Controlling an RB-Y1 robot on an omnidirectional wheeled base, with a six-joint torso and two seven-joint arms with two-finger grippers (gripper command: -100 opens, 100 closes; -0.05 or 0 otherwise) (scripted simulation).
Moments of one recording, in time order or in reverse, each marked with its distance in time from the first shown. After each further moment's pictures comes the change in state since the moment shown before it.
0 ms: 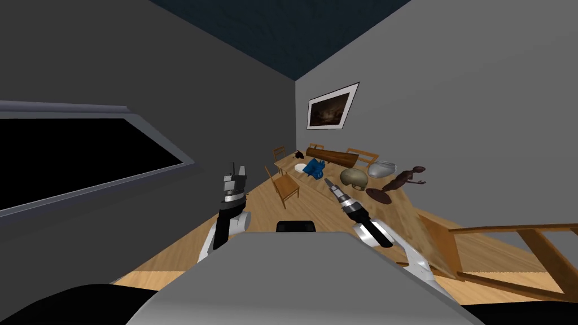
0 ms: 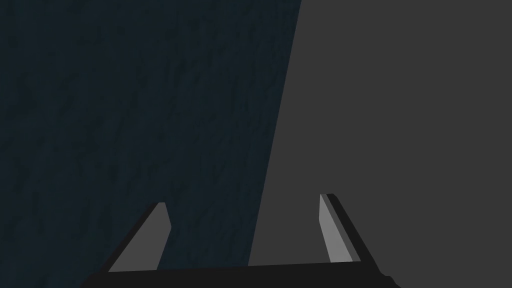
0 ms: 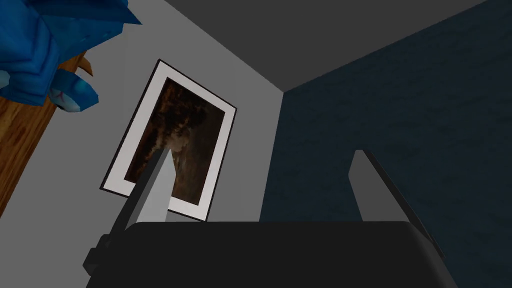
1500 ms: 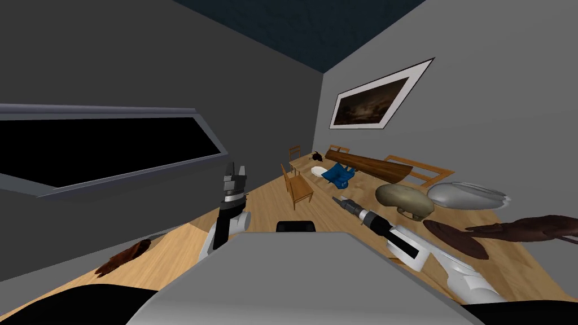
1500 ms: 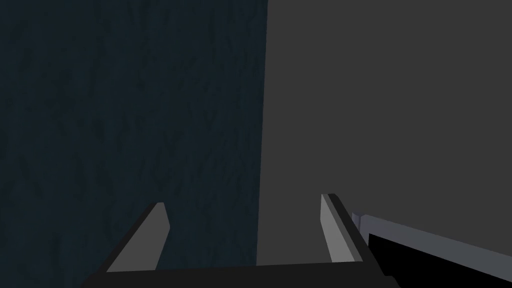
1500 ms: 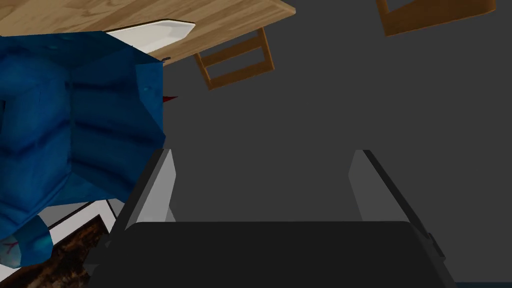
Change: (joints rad) left arm 0.000 0.000 0.000 0.000 0.000 0.000 0.000; right arm 0.015 -0.363 0.084 0.336 0.162 0.018 0.139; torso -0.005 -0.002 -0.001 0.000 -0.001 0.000
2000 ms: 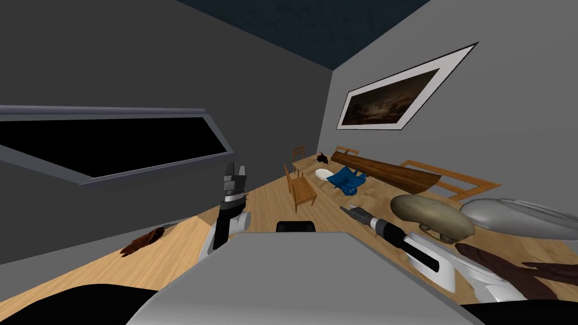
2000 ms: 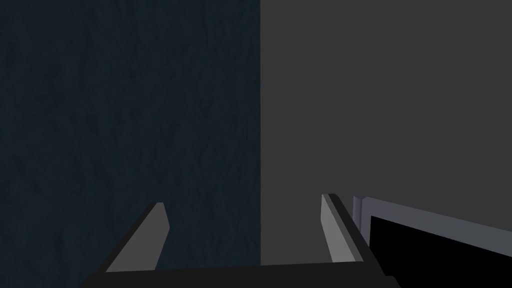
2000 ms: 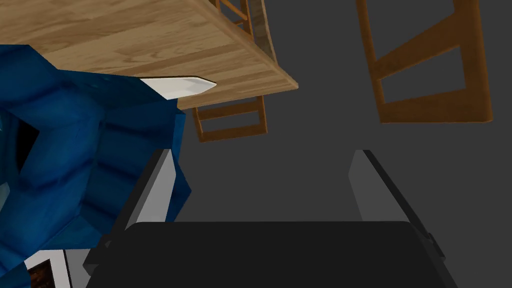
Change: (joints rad) left arm 0.000 0.000 0.000 0.000 0.000 0.000 0.000; right arm 0.013 -0.099 0.058 0.142 0.059 -0.011 0.043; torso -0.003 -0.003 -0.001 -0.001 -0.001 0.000
